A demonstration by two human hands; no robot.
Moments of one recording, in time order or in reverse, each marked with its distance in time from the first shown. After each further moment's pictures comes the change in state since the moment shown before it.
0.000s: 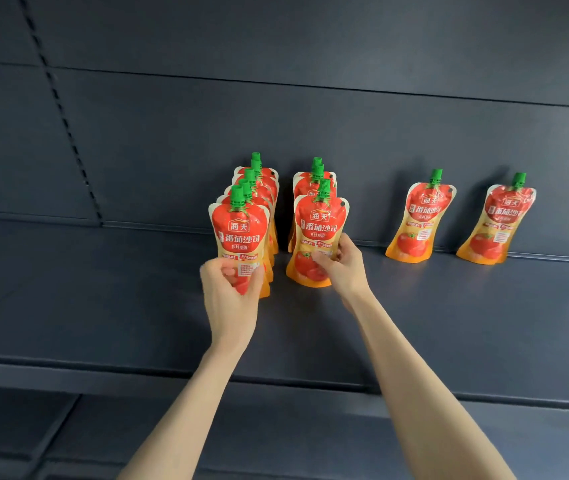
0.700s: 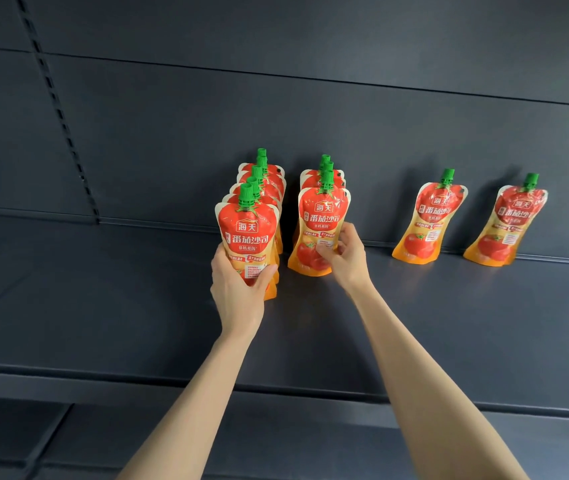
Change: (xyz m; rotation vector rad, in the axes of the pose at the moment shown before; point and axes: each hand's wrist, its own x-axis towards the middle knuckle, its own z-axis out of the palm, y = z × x) left_hand 0.025 -0.020 0.018 0.026 -0.062 -0.104; right_hand 0.026 0.010 0.010 -0.171 0.038 -0.060
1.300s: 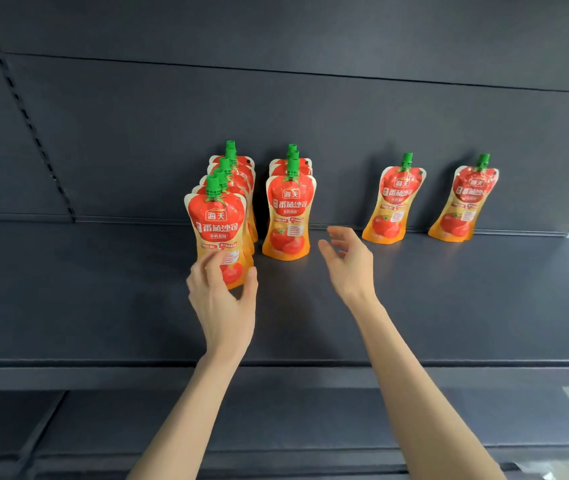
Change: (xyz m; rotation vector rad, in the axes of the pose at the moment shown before) left_hand -0.057 0.028 -0.018 0.158 0.063 0.203; right_hand -0.065 -0.030 -0.047 -0.179 0.150 0.021
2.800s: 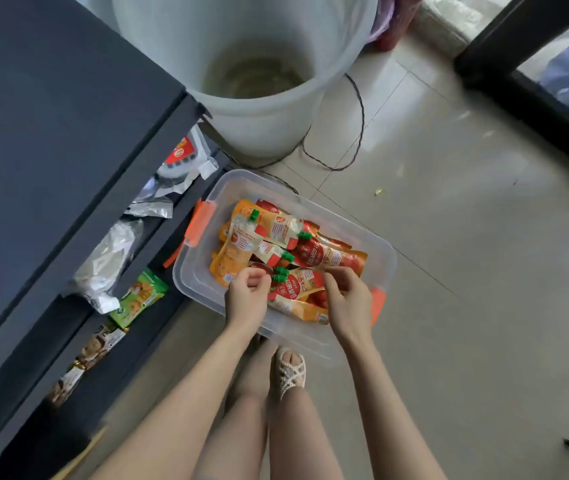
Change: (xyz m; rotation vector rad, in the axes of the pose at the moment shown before) left_hand -0.653 0.056 0.392 0.259 -1.580 -0.550; right_hand -0.387 0.529 -0.429 -0.036 0.587 1.246
